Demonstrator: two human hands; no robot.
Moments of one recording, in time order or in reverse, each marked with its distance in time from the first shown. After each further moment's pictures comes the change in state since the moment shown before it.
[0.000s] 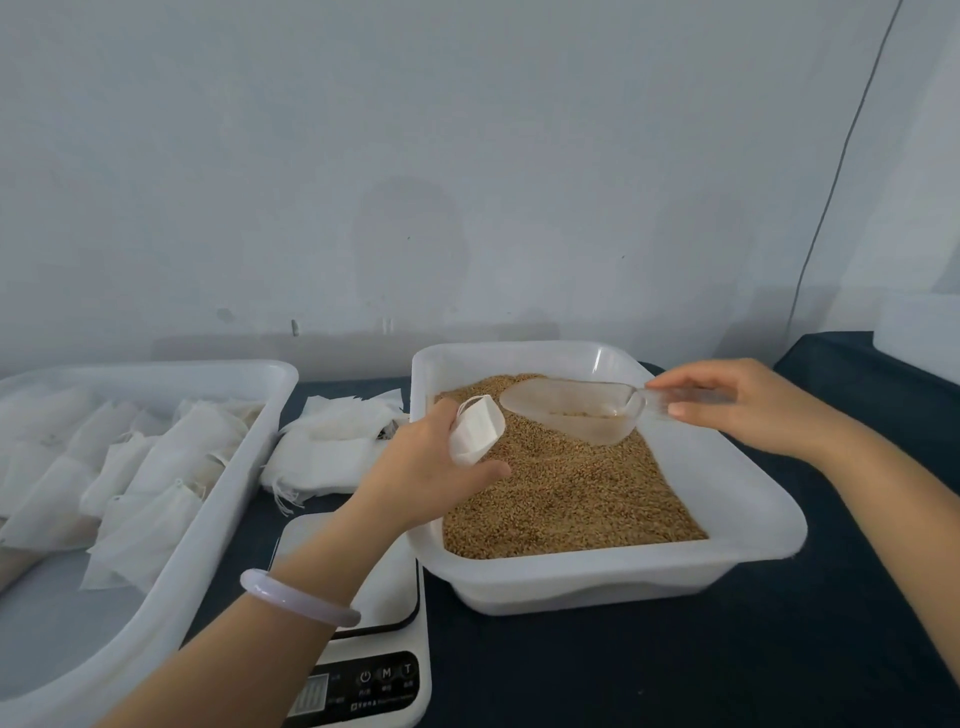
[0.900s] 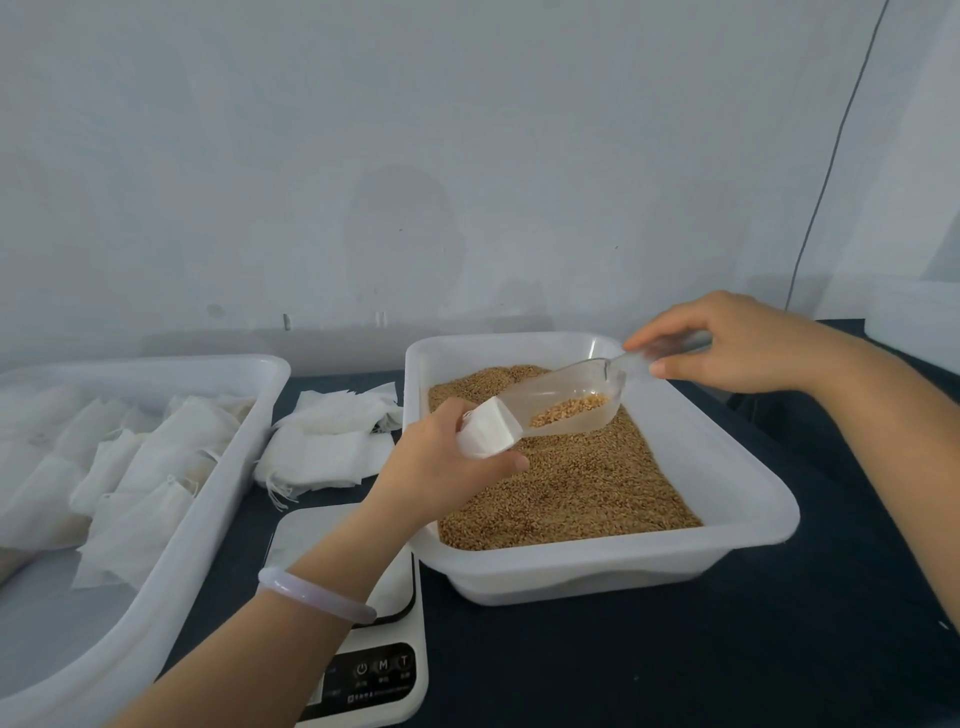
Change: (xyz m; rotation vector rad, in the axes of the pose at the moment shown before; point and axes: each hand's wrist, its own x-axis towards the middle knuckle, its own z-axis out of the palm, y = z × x) left_hand -0.002 0.006 0.013 -0.174 -0.004 -0.014; right_hand 0.013 -0.047 -0.025 -0.311 -0.048 -0.092
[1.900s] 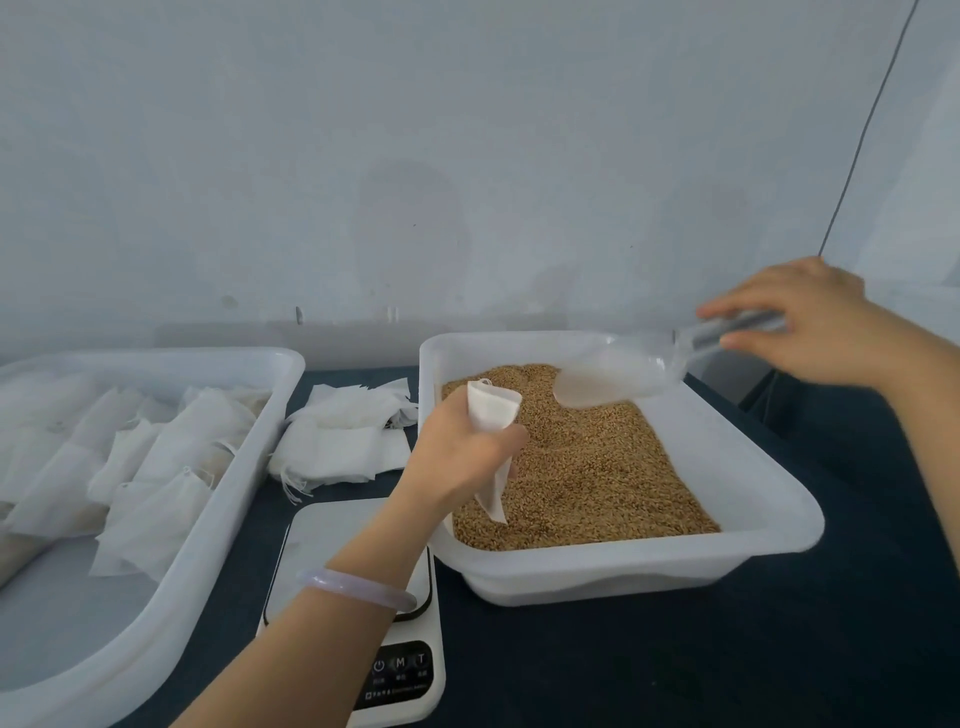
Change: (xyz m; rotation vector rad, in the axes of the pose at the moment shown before) left_hand 0.003 0.006 0.001 -0.403 -0.004 -0.027; right_hand 0.002 0.033 -0.010 -0.272 0.271 0.086
